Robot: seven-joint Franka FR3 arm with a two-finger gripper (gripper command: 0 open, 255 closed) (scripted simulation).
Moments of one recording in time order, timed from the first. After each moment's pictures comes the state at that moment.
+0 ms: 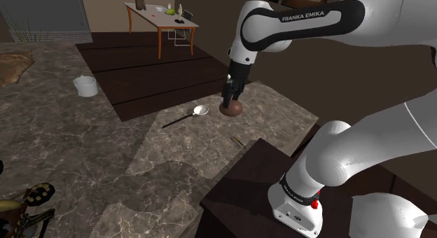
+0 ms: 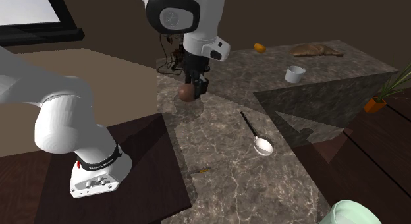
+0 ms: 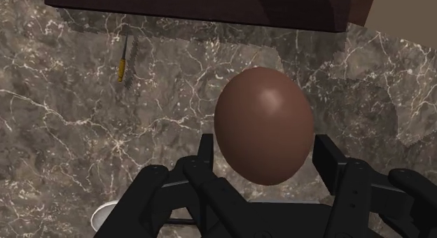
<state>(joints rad) 0.00 -0.49 -0.06 -2.50 0.15 1.89 -0.19</state>
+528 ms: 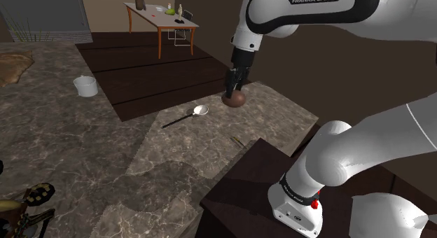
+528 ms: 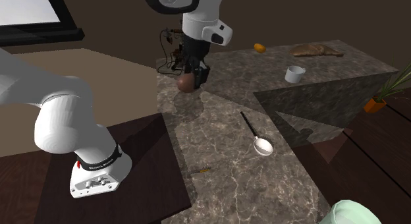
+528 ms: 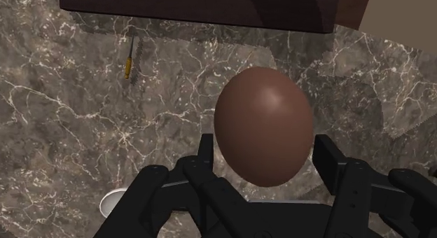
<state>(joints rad) 0.00 -0.51 -0.06 -2.40 0.14 1.77 -0.17</state>
